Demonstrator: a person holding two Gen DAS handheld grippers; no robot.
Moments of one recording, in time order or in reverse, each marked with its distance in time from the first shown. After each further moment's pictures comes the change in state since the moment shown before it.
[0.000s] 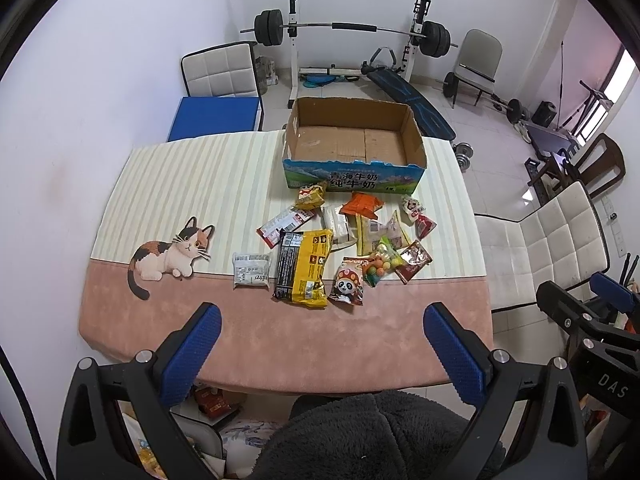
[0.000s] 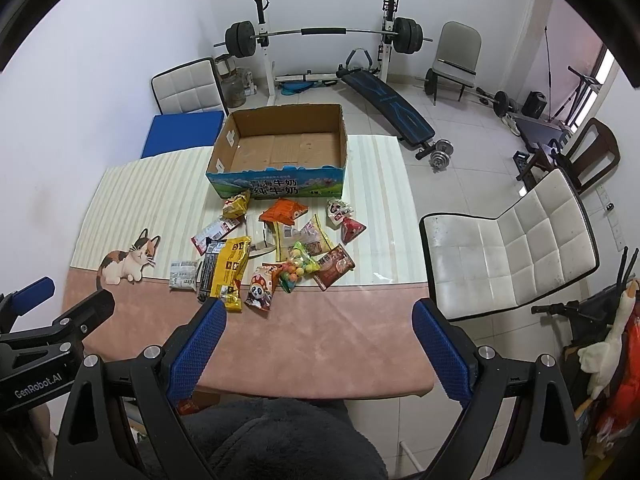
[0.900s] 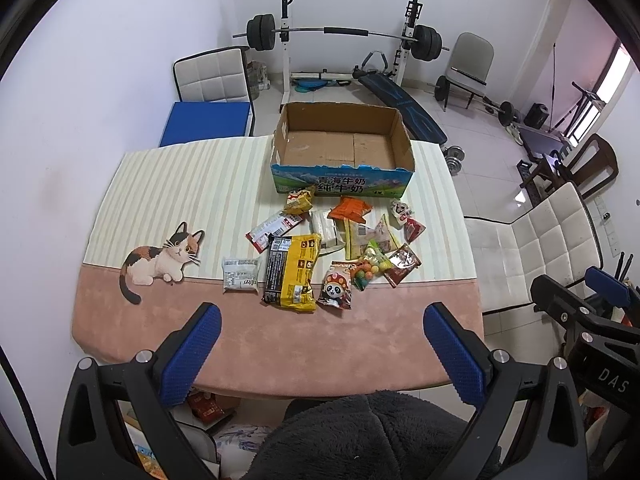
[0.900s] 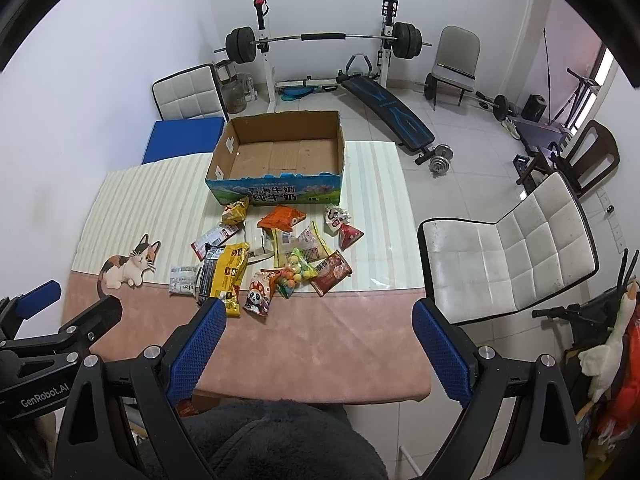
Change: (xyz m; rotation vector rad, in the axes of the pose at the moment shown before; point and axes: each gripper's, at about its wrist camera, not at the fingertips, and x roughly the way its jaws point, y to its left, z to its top) left arm -0.005 -0.009 0.004 0.004 -0.014 -0.025; right arm -0.003 -0.004 0.003 0.003 -0.020 0.008
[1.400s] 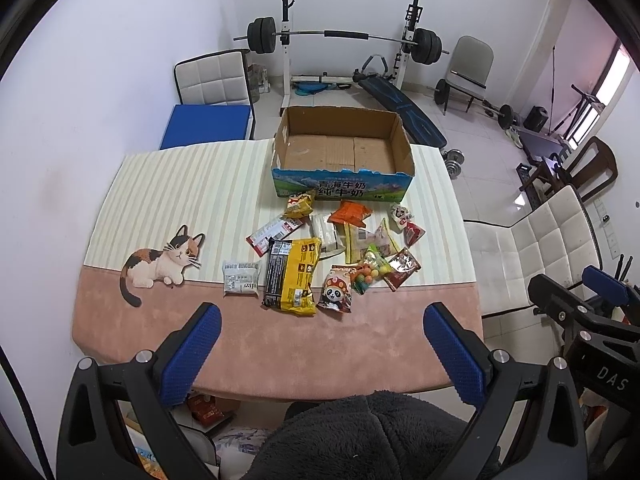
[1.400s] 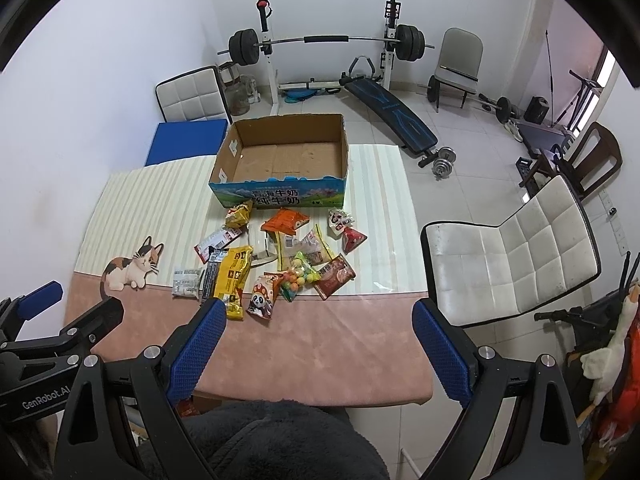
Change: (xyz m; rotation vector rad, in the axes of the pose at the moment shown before) left arm -0.003 0.002 0.004 0.000 -0.013 -0.004; right arm 0.001 -0.001 0.001 -0.007 -0.008 0.008
